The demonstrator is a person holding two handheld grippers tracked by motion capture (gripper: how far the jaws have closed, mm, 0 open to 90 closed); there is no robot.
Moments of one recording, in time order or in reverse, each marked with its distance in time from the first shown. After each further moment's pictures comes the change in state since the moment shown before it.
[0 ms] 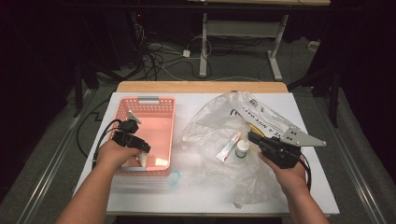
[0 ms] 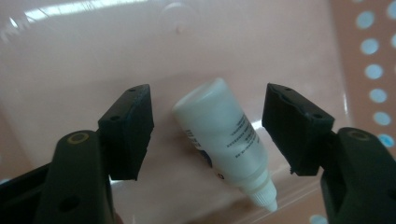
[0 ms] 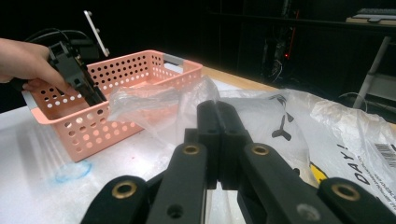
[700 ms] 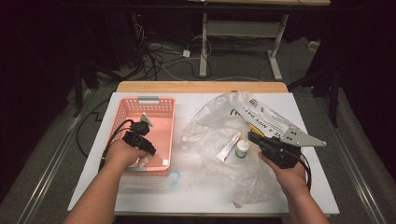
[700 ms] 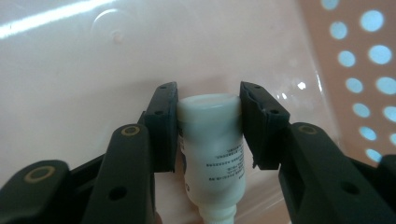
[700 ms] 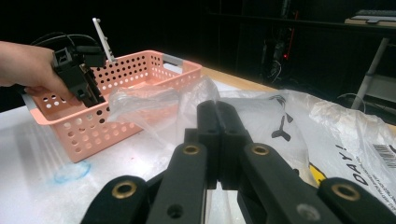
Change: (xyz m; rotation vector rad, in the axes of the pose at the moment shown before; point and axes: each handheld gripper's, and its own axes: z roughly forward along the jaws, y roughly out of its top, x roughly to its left) left arm -0.029 0.009 0.008 0.032 0.029 0.133; right arm 0.001 0.001 0.000 0.002 -0.003 0.000
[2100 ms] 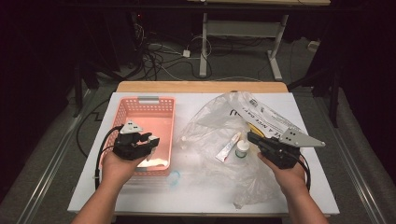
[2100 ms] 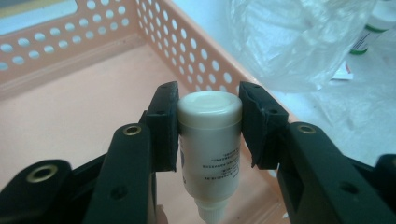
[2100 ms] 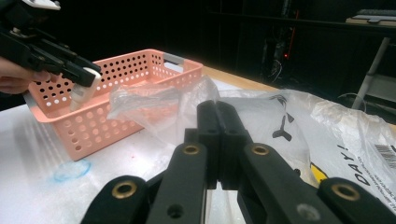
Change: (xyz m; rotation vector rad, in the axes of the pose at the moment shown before) left arm -0.035 -0.067 -0.045 -0.684 0.003 0.199; right arm 0.001 -0.001 0.002 0.003 0.003 -0.006
